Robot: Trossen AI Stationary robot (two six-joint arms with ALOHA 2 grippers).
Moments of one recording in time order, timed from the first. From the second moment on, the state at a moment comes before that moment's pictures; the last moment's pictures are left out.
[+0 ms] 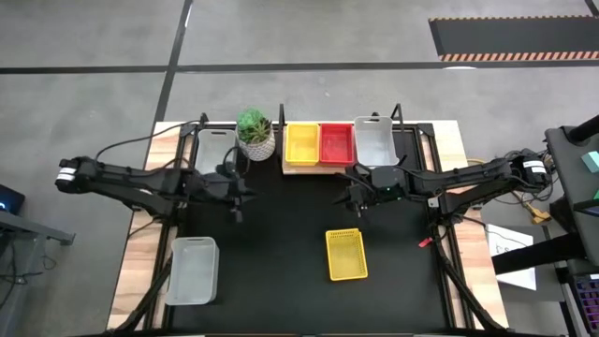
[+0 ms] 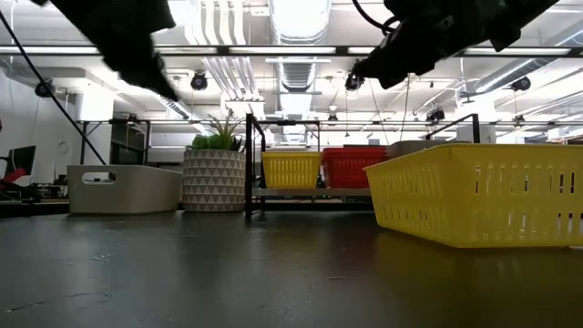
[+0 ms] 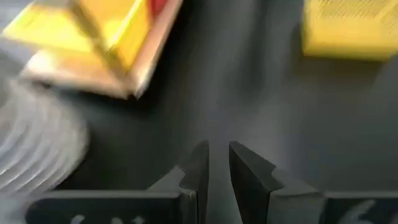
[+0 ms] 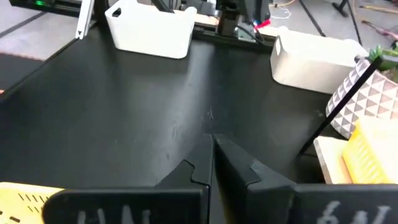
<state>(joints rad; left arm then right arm) -0.08 0.92 0.74 -0.56 -0.29 -0.18 -0.01 1.22 0.66 0.16 -0.15 -0.18</state>
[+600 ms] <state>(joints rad) 0.04 0.98 0.75 -1.03 -0.51 -0.09 -0.01 1.12 0.66 0.02 -0.16 -0.10</state>
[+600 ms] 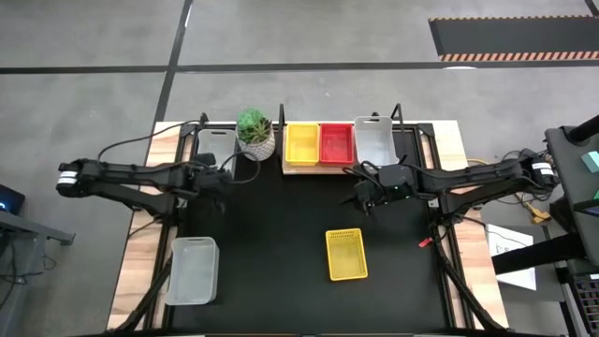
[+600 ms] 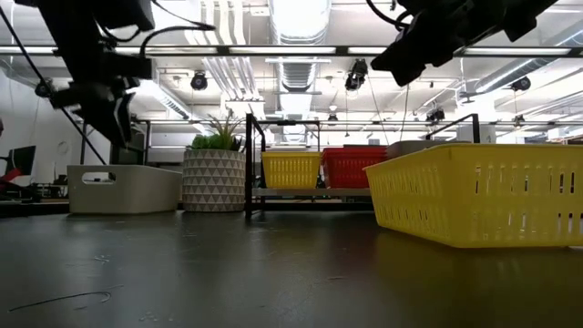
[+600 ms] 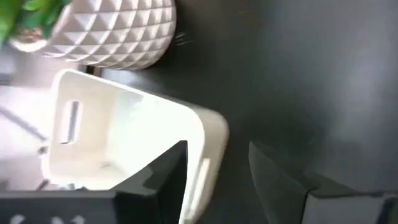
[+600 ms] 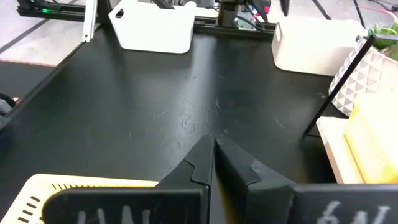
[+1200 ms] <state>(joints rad) 0.19 1.16 0.73 -1.00 -0.48 -0.01 0.03 1.11 0.64 -0.03 -0.16 -0.07</state>
